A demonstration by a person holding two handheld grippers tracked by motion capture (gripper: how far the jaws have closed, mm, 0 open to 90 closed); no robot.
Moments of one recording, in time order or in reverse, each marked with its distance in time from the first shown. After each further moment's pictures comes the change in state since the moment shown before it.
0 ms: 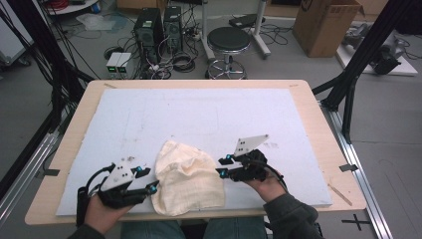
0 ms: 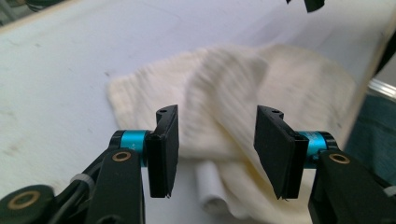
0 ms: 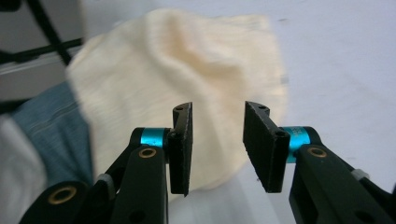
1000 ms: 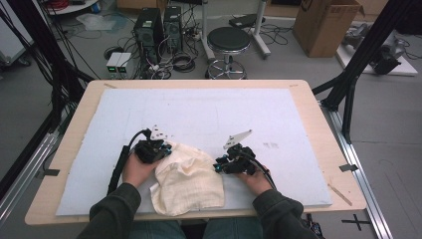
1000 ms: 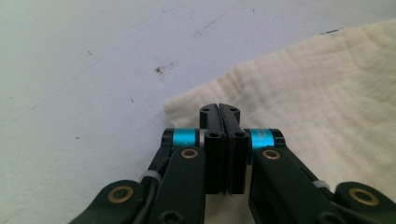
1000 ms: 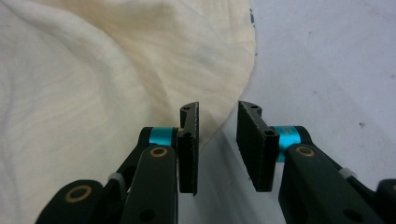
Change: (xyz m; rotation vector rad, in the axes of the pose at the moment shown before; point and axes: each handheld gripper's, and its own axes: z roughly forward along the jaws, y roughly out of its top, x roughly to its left) left arm 0.061 0.009 0.126 0.251 0.103 -0.048; right arm -0.031 -0.021 0.054 0.153 -0.033 0.128
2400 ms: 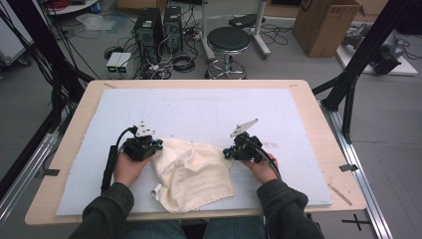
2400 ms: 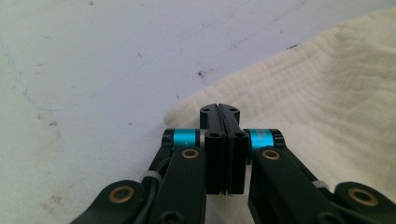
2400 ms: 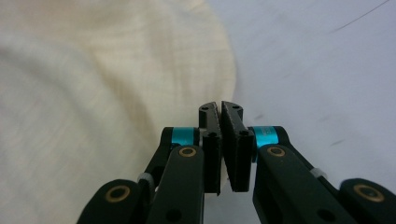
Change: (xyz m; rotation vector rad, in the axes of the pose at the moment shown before) left arm 0.020 -0.006 -0.019 -0.071 0.032 -0.077; right arm -0.035 0.014 -0.019 0.022 -0.114 0.012
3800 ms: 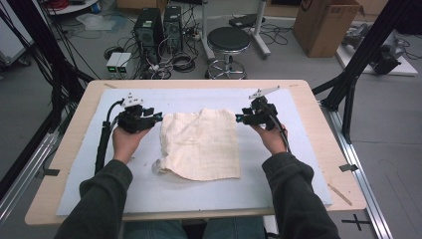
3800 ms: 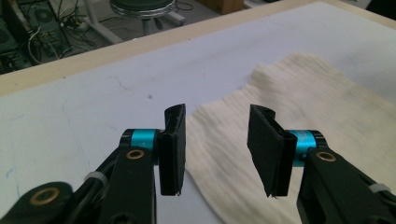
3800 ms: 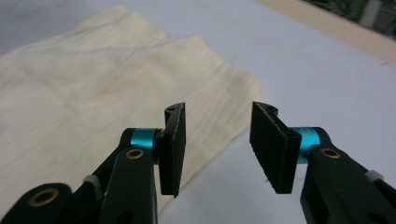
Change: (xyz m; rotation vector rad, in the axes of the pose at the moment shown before) left arm 0.044 0.037 -0.009 -0.220 0.000 -0.098; right arm -0.074 0.033 -0.039 -0.148 -0.160 0.108
